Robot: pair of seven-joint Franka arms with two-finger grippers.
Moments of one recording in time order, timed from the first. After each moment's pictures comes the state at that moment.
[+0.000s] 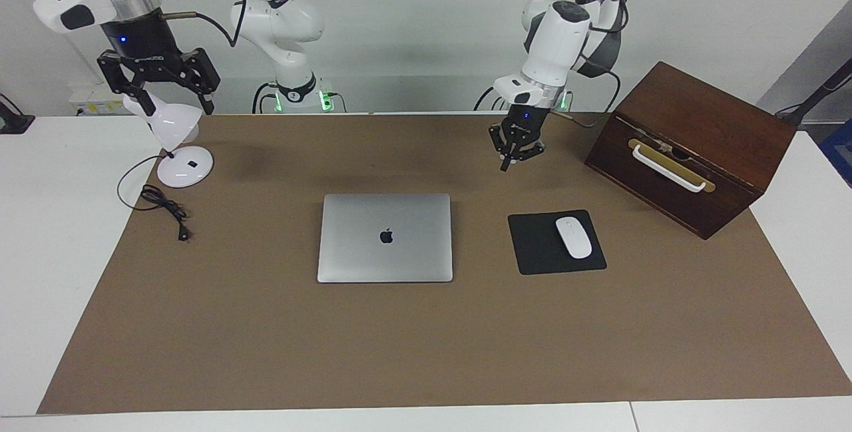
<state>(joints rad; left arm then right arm) -0.48 -0.29 0.00 -2.39 -0.15 2.41 0.12 -0.10 -0.05 0.07 -1.50 0.01 1.57 -0.02</state>
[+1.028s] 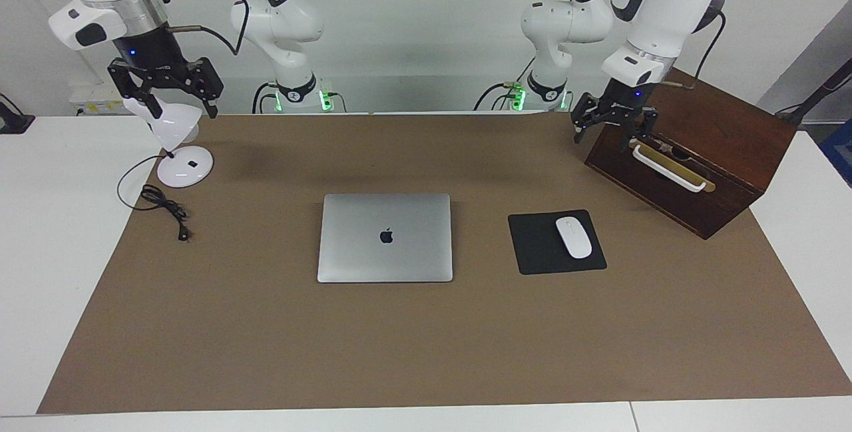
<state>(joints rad) -0.13 -0.32 0.00 -2.17 -0.14 2.07 0.13 -0.12 -0.10 0.07 -1.60 0.00 1.58 -0.02</state>
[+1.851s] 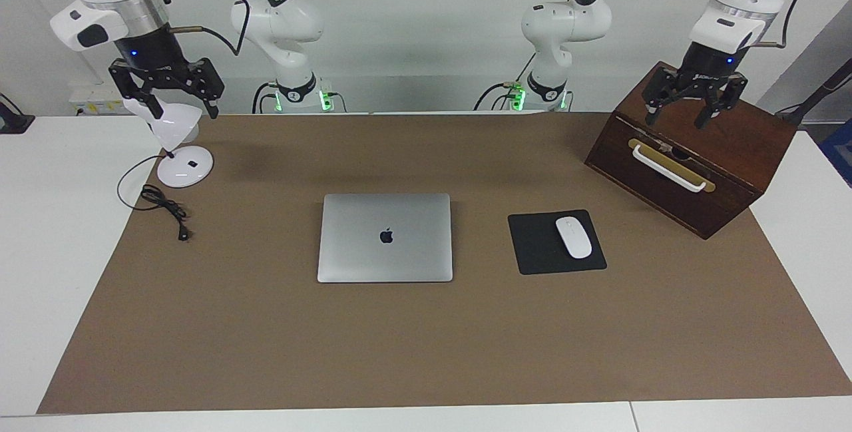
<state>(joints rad) -0.01 -0.14 0.00 -1.70 -0.06 1.73 0.13 -0.13 -0.10 0.08 -1.61 0.00 1.58 -0.03</state>
